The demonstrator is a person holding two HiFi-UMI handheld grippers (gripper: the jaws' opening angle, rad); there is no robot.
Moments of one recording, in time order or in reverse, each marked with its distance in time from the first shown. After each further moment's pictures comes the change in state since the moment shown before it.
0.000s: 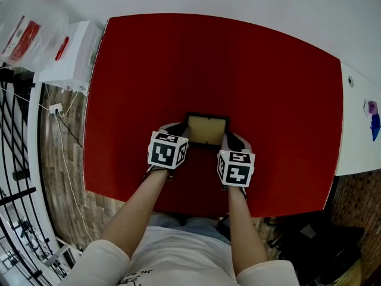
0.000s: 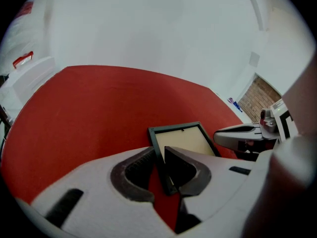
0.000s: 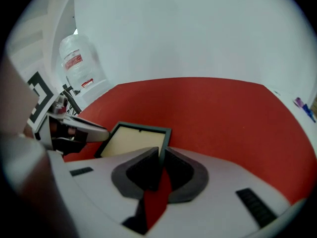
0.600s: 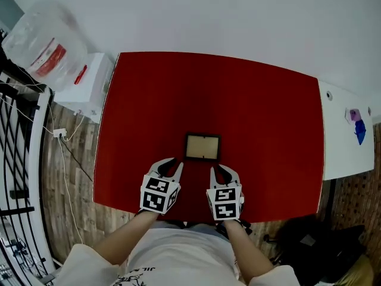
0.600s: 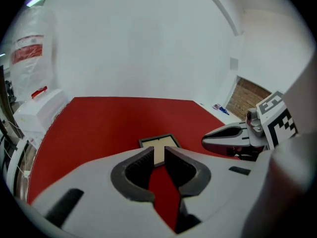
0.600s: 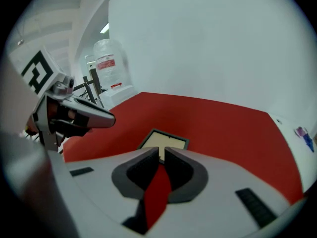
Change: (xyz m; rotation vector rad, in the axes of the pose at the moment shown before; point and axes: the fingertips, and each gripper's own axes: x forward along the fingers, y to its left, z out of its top) left arm -0.143 -0.051 0.002 0.130 -0.174 -0.003; right arm -0.117 0.070 0.008 -0.190 -0.100 0.078
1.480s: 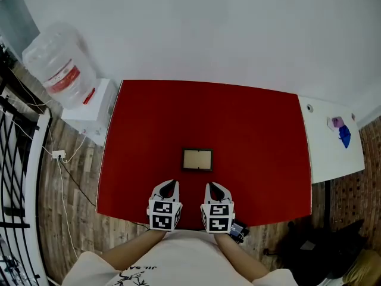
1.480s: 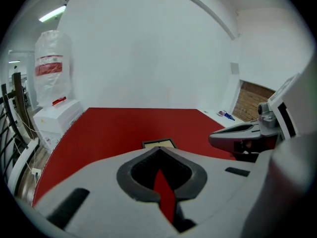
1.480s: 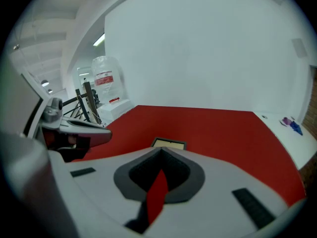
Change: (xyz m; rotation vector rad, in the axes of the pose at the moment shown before) left arm -0.061 -0.031 -0.013 0.006 -0.146 0.115; right arm -0.070 0.023 -0.002 0.084 -0.129 -0.093
